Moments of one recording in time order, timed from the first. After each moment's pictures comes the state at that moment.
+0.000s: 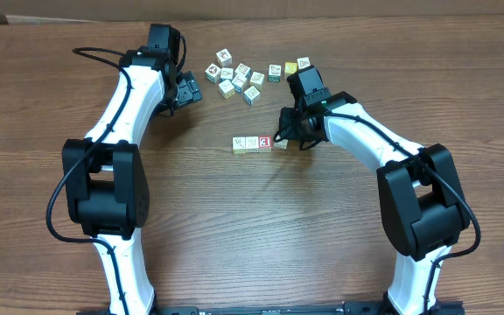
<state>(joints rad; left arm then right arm) -0.12 2.17 1.78 -0.90 -0.14 -0.55 0.40 2.04 1.41 -0.56 -0.08 0.47</state>
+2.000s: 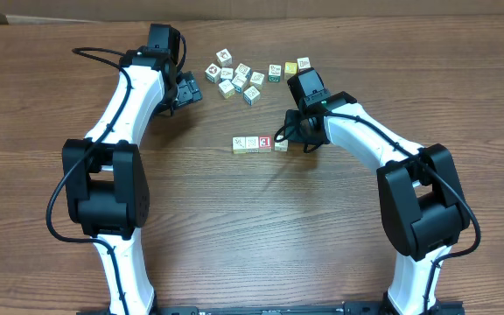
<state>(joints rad) -0.12 2.17 1.78 -0.90 -0.14 -0.55 0.40 2.04 1.41 -0.62 0.00 0.50</state>
